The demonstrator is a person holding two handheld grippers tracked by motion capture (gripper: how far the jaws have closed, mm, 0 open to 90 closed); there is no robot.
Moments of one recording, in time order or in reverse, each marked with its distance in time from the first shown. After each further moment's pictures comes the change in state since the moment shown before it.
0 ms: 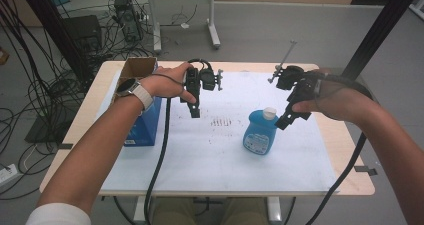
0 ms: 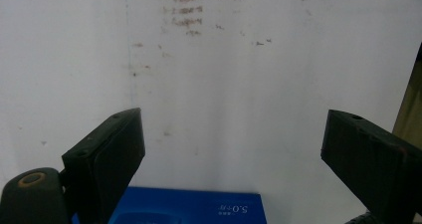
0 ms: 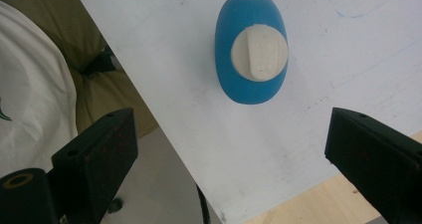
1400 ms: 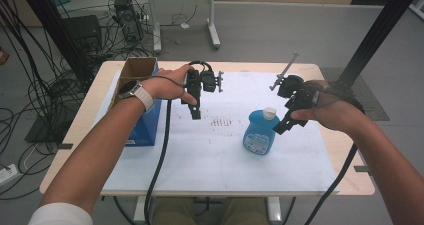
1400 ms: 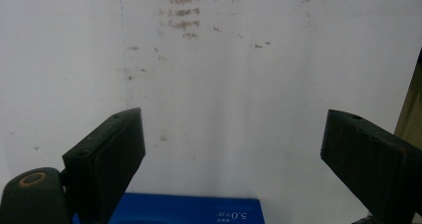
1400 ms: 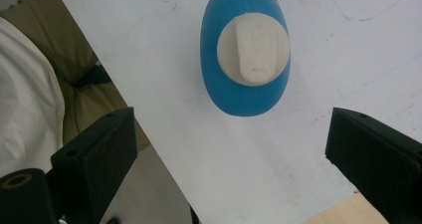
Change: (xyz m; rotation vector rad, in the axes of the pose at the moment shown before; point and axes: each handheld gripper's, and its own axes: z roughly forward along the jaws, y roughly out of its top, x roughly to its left) left arm 0.000 0.001 0.007 -0.008 -0.010 -0.001; right arm -0.011 -0.013 0.032 -0.067 0.012 0.005
